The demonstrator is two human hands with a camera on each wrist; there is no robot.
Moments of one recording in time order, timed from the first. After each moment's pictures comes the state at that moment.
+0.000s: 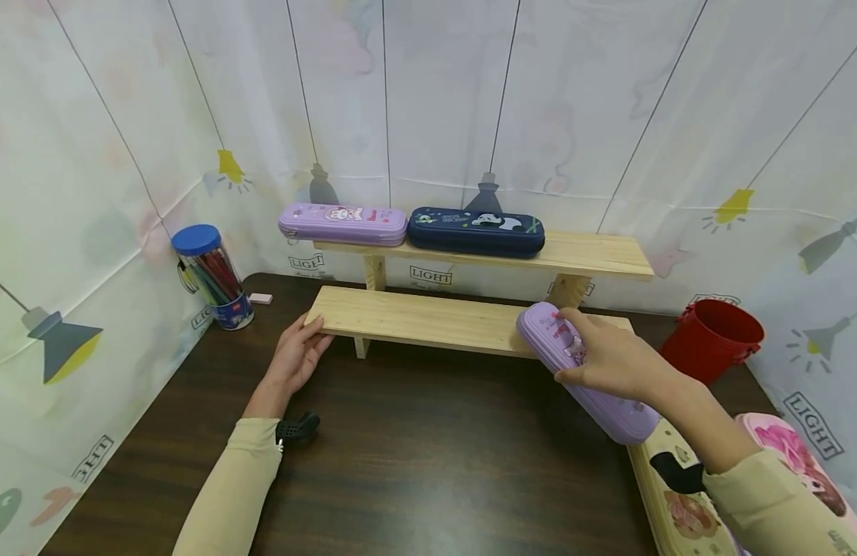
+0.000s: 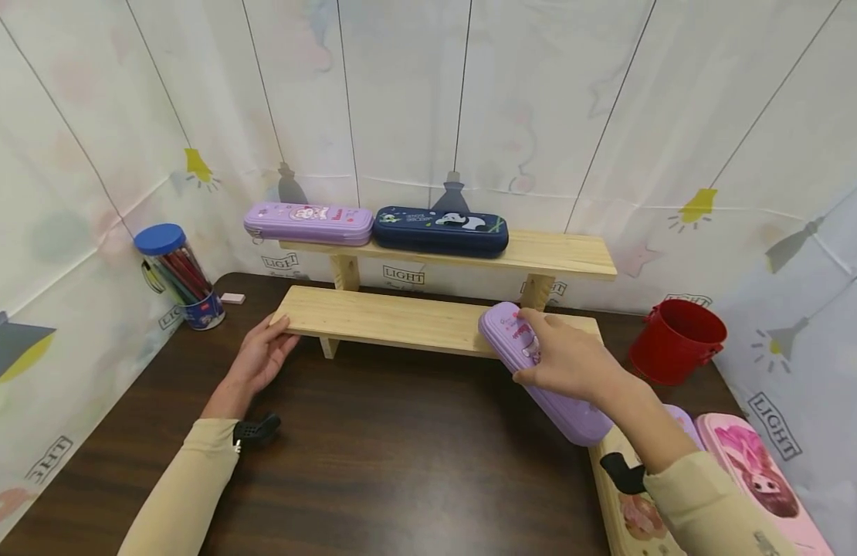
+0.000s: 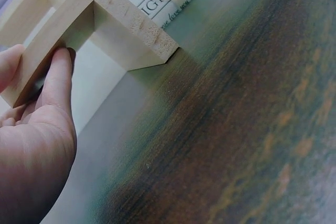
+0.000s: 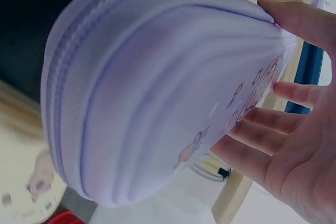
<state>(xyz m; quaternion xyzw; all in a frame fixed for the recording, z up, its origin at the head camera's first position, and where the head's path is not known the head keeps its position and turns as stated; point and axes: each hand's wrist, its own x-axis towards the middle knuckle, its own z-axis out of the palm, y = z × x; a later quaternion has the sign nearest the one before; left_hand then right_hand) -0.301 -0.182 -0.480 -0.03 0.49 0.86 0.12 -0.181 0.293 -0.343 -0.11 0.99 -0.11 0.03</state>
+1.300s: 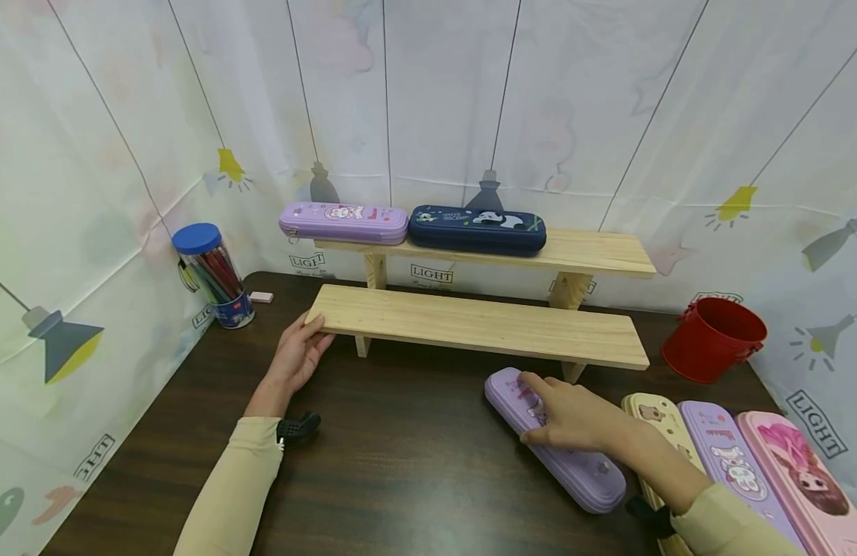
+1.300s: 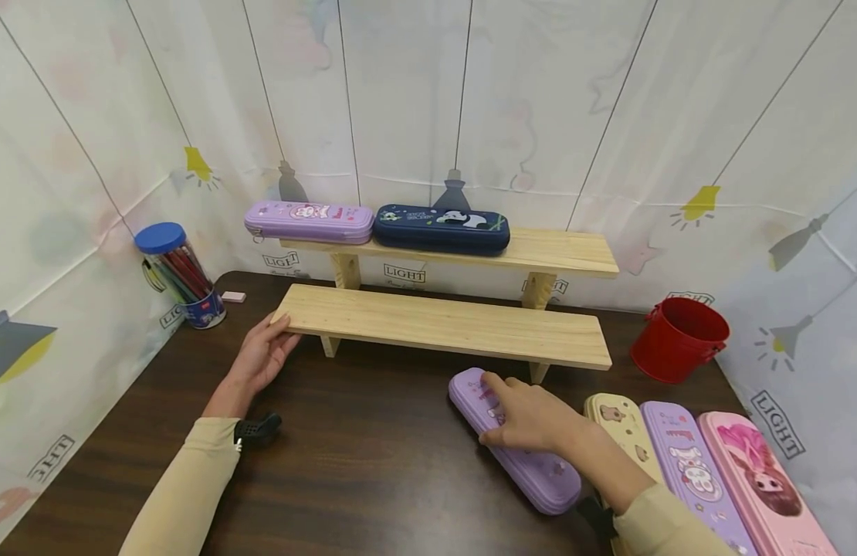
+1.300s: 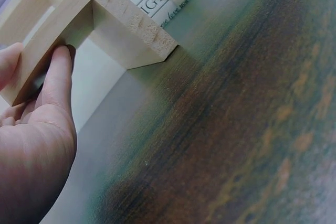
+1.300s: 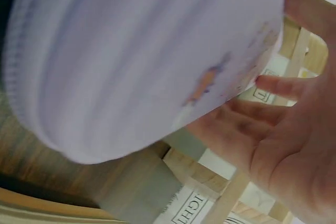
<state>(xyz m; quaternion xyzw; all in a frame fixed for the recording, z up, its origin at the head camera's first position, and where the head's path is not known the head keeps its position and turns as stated) -0.299 -0.182 -0.481 0.00 0.50 0.86 0.11 -0.152 0.253 -0.410 -0.16 0.97 -0.11 0.12</state>
